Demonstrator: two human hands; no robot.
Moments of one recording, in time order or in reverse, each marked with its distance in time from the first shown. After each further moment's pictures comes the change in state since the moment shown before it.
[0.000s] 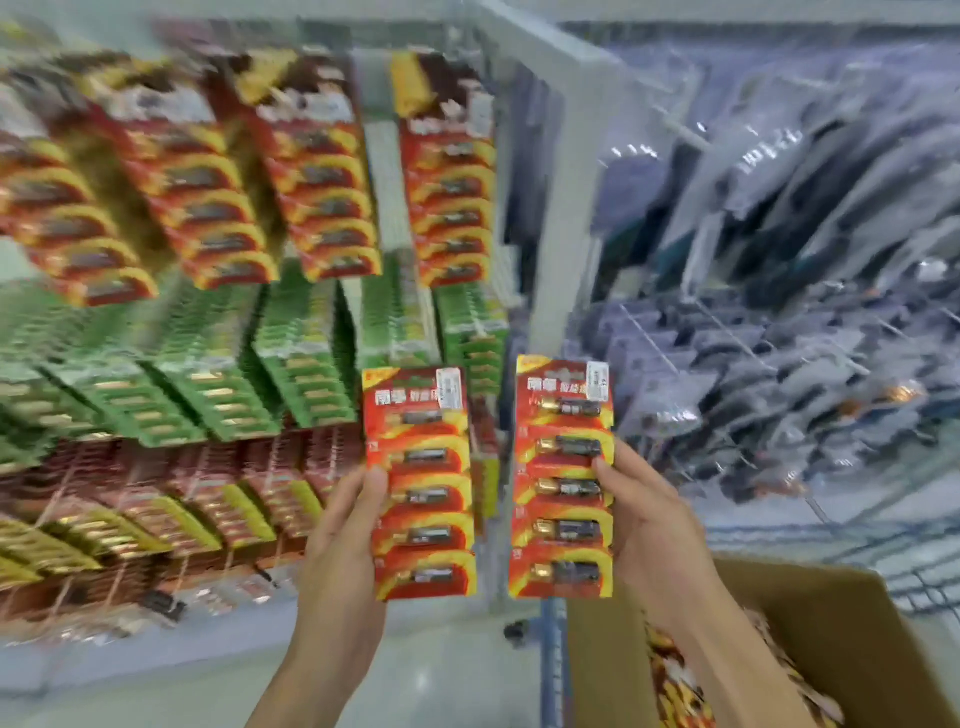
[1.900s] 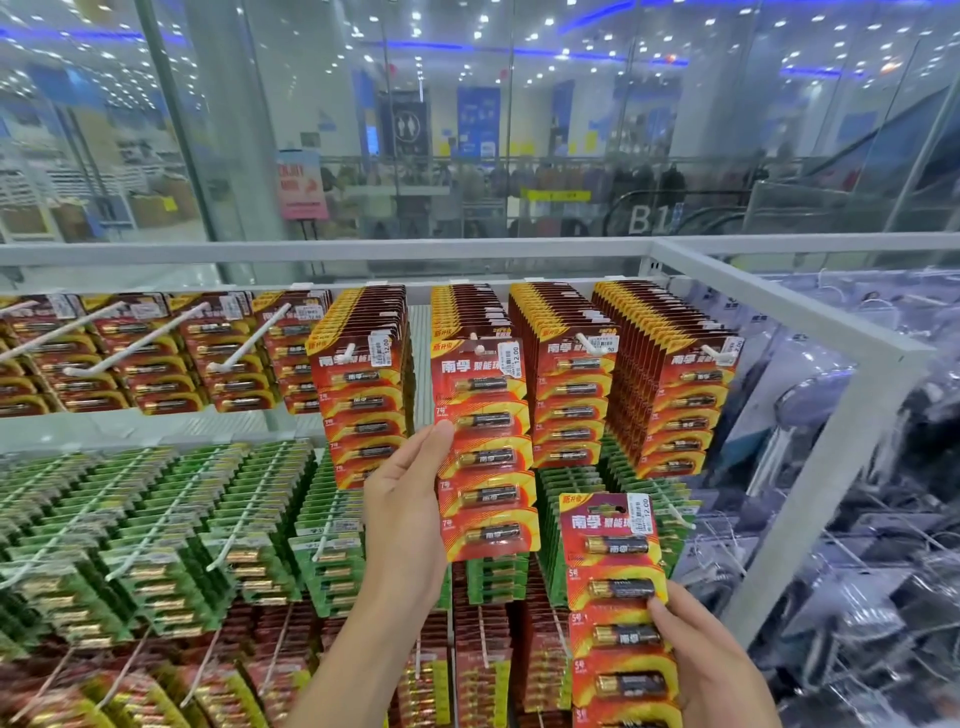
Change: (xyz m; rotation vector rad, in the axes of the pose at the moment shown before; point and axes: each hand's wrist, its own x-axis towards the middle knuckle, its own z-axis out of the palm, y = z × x) left_hand 0.111 0.230 -0.072 -0.136 -0.145 0.317; right_hand 0.052 0.040 0.177 0.238 0.259 0.042
